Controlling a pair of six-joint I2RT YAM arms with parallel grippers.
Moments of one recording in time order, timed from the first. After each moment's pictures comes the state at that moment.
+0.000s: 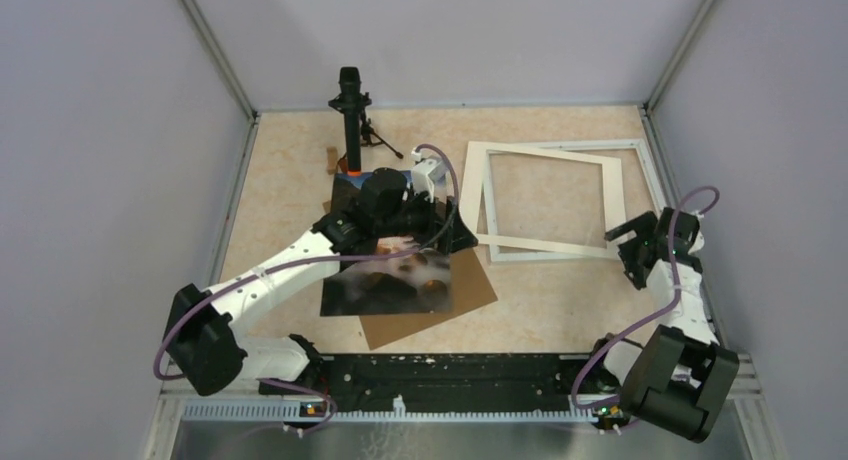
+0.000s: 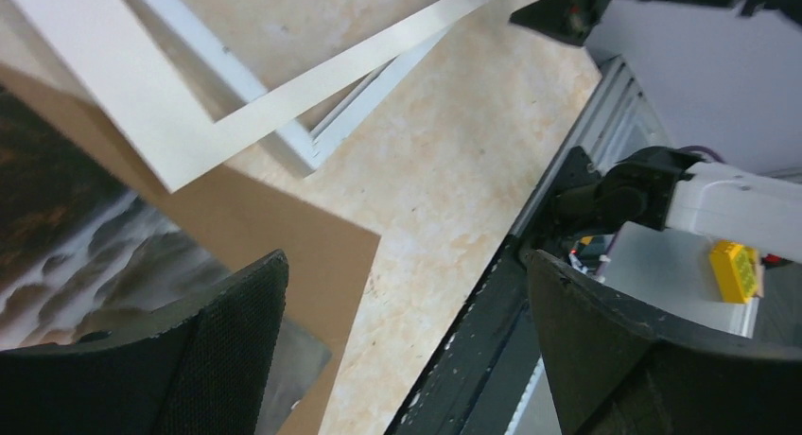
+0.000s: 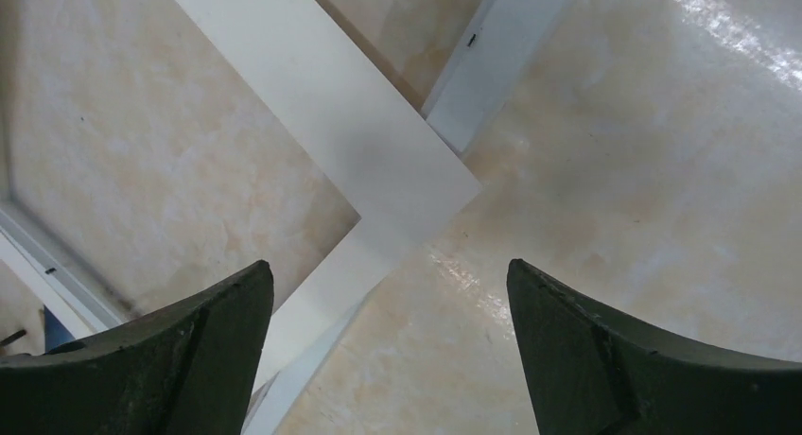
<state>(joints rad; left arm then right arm) -0.75 1.25 0.95 -0.16 0.37 -0.47 -0.36 1.07 0.61 -0.44 -0.02 0.73</state>
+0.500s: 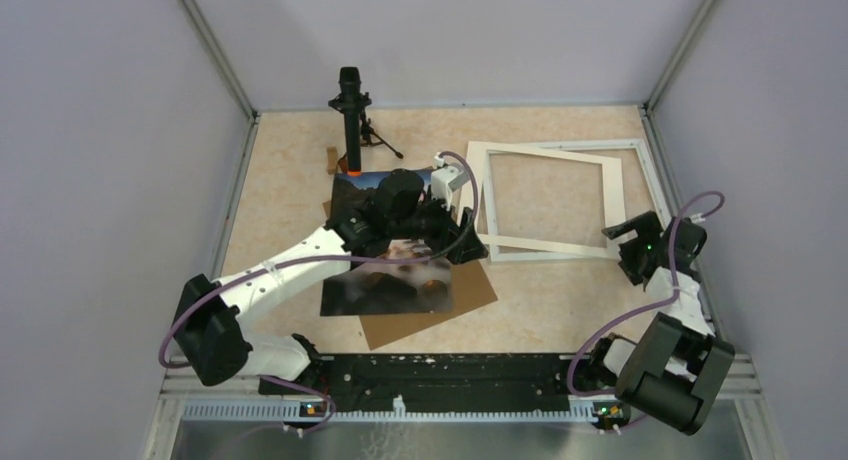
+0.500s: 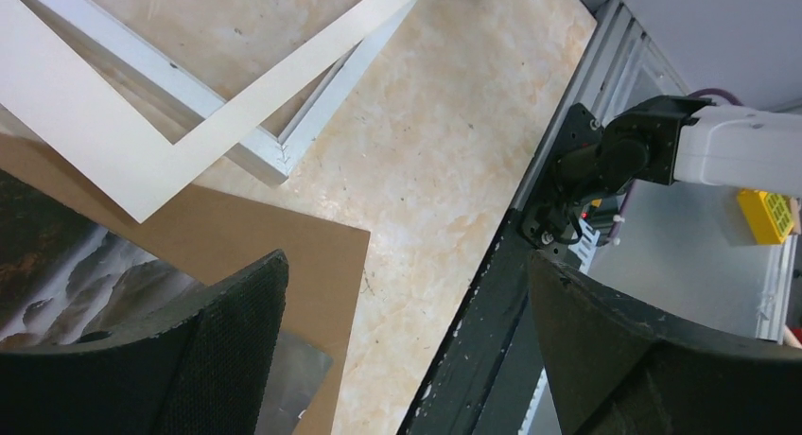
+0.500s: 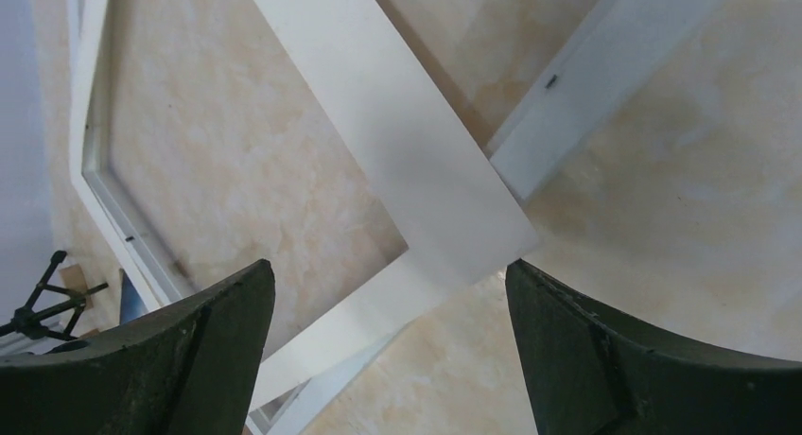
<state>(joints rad) -0.80 1.34 1.07 -0.19 0.43 -0.37 -0.51 1.09 0.46 -0.18 -0.28 0.71</state>
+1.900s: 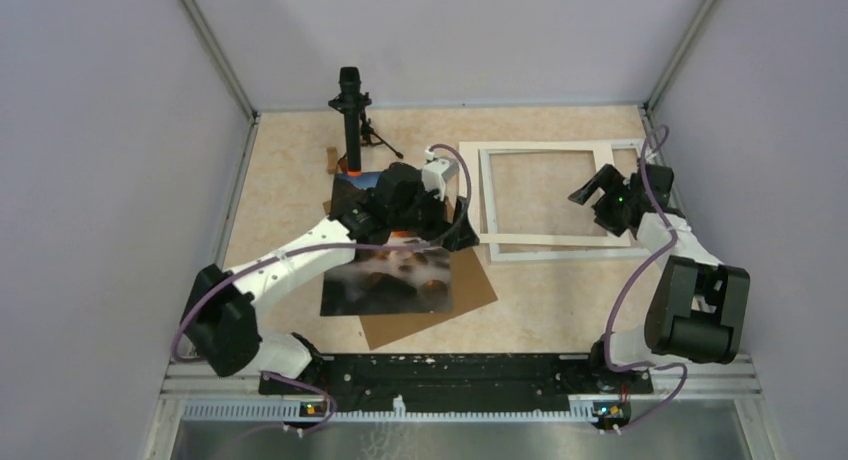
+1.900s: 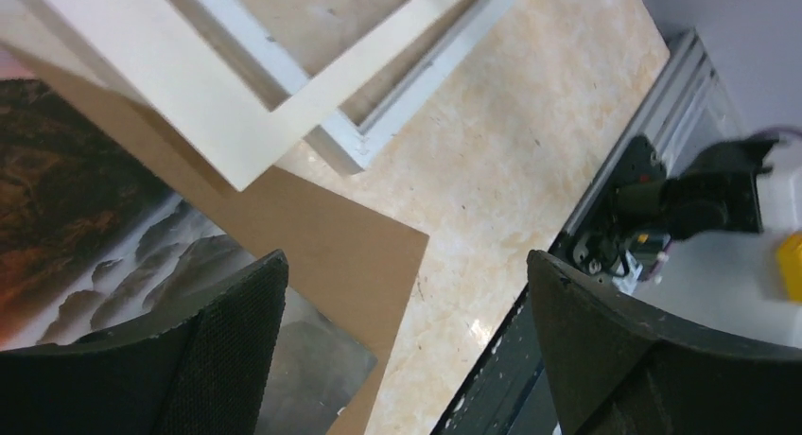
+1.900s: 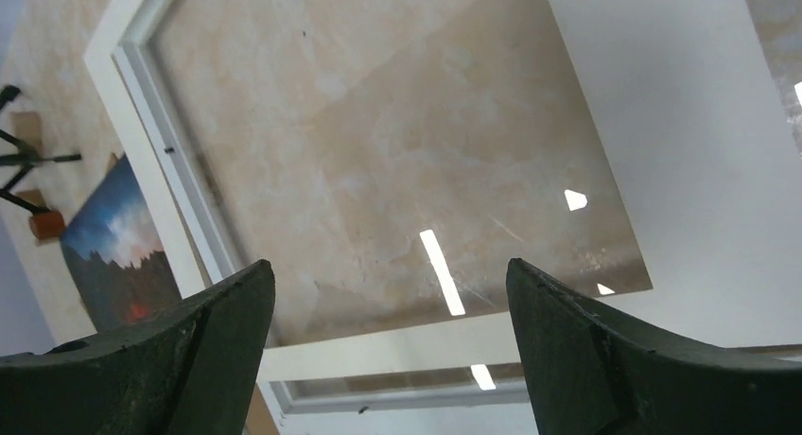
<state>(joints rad) -0.79 1.37 1.07 -0.23 0.33 -0.35 -0.23 1.42 0.79 -0.12 -0.33 0.58</state>
